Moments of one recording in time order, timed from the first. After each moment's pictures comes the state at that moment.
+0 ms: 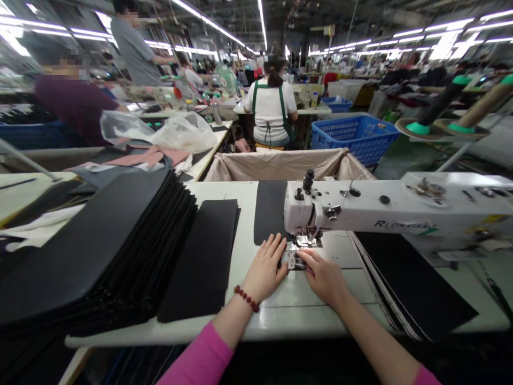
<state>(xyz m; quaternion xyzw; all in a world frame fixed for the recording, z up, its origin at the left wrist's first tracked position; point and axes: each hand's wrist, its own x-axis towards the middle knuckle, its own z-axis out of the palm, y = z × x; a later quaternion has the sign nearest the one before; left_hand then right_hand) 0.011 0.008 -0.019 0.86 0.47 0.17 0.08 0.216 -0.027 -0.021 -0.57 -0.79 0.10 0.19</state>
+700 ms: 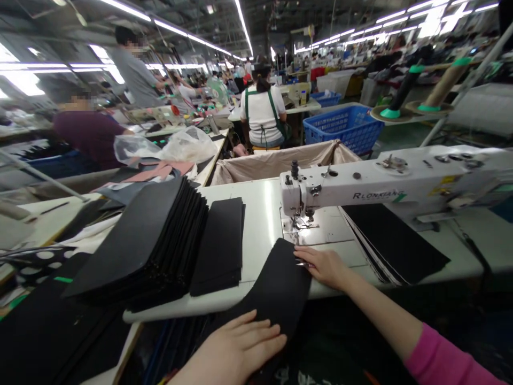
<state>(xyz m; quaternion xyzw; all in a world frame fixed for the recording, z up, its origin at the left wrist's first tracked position) -0.078 -0.168 0.110 0.93 0.28 0.01 0.22 0.221 -0.078 0.009 -0.50 -0.84 0.14 0.14</state>
